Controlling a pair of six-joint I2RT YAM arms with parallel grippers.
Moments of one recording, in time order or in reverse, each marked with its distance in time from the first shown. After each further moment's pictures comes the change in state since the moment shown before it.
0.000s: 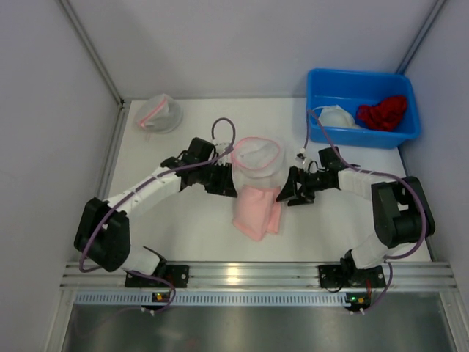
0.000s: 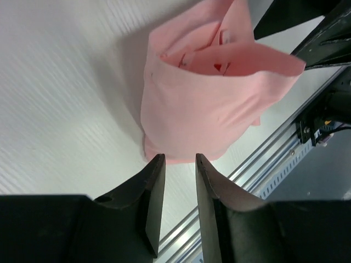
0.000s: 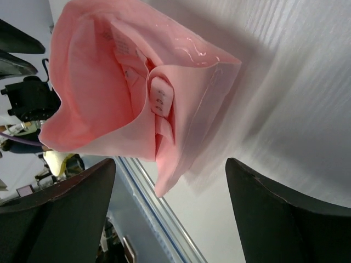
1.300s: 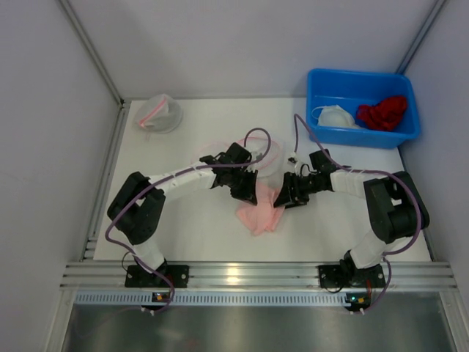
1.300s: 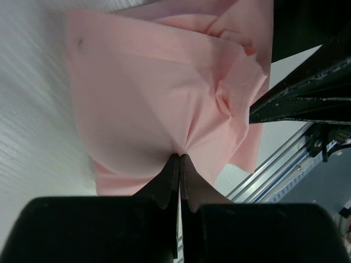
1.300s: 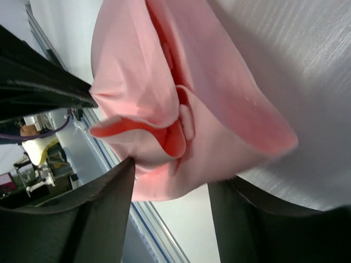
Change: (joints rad) left arm -0.219 0.305 0.145 0.013 -0.097 -0.085; right arm 0.090 0.049 -0.014 0.073 0.040 -0.011
